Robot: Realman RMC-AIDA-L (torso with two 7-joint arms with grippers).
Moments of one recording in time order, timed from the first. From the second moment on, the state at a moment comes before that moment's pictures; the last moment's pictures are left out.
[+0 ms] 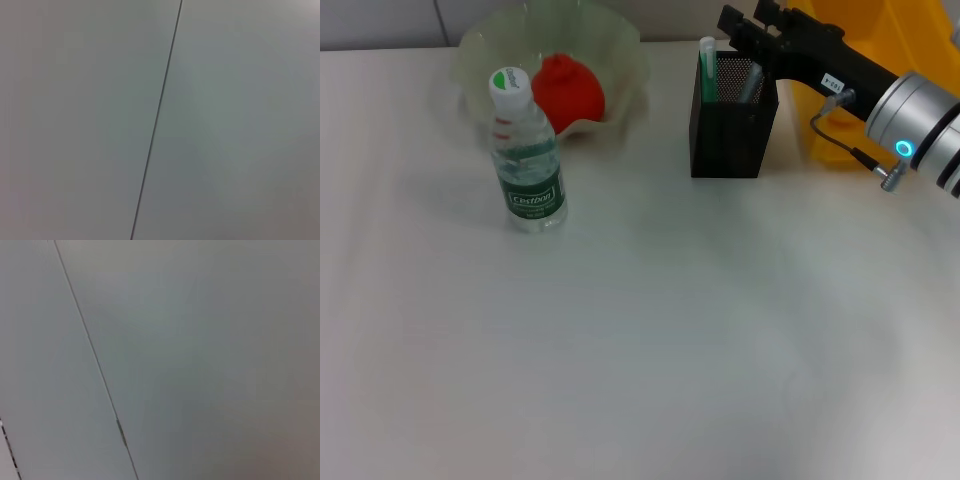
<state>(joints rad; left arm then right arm) -0.30 -2.06 0.55 0.56 1.22 1.43 -1.06 0.74 2.09 -0.65 -0.14 -1.31 -1.14 0.96</state>
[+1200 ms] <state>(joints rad) -0.36 -1.94 0.58 0.73 1.68 1.96 -1.46 0.83 2.08 -1.15 -0.58 -1.58 -1.45 1.63</state>
